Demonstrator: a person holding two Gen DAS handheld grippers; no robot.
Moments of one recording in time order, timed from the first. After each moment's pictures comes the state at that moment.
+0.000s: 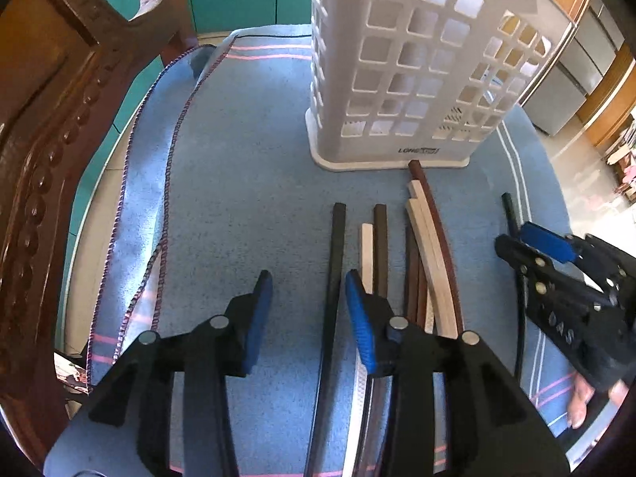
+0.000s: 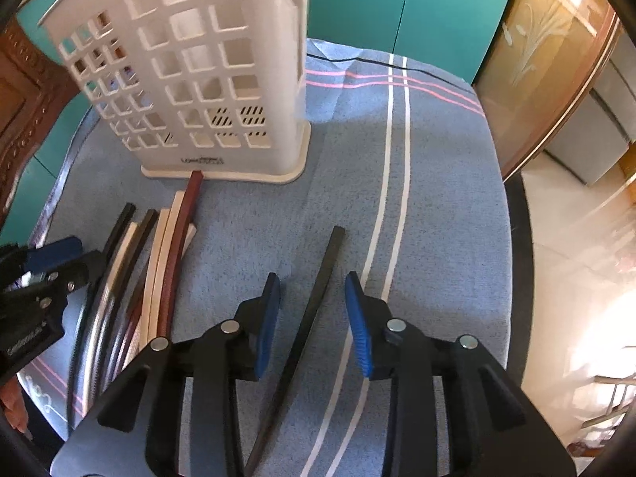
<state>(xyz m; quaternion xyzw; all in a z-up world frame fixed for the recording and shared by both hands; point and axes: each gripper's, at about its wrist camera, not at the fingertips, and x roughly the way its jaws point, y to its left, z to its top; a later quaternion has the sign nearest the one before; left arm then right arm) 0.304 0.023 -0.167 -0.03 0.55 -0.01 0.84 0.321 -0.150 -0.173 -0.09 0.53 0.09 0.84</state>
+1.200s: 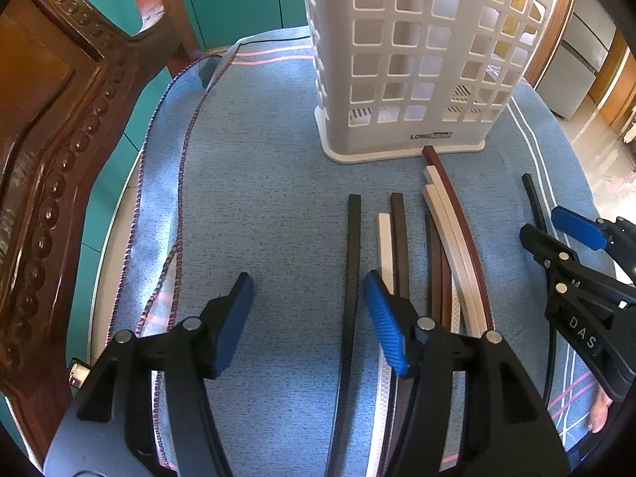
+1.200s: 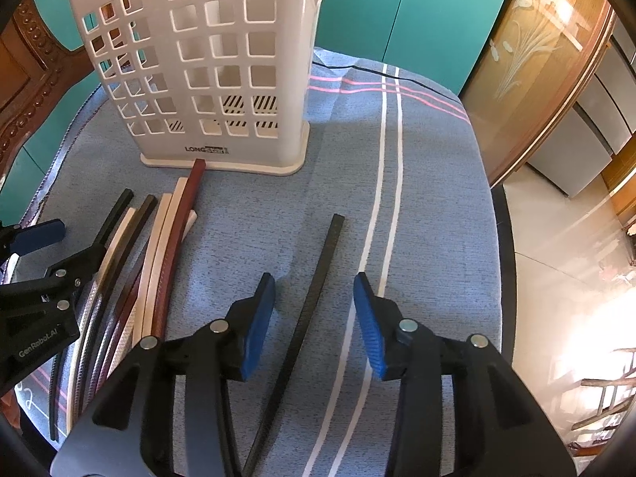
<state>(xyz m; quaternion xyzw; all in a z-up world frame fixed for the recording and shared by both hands) 0.293 0.007 -0.176 0.02 0.53 0.02 0.85 0.307 -0.143 -0.170 -0.11 0.51 0.07 0.85</state>
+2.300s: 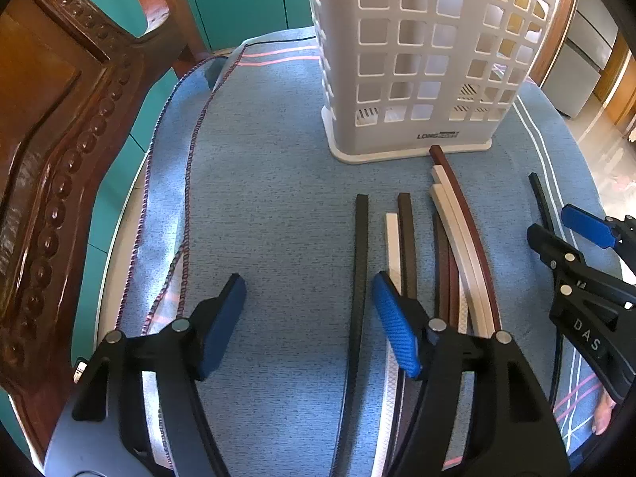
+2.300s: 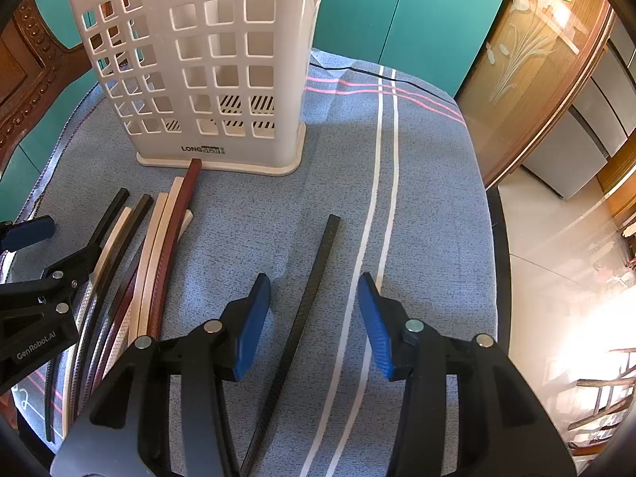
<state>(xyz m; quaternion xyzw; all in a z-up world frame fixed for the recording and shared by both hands) 0.293 0.007 -0.178 0.03 0.53 0.03 0.85 0.309 -0.141 -0.170 -0.12 0.51 0.06 0.85</state>
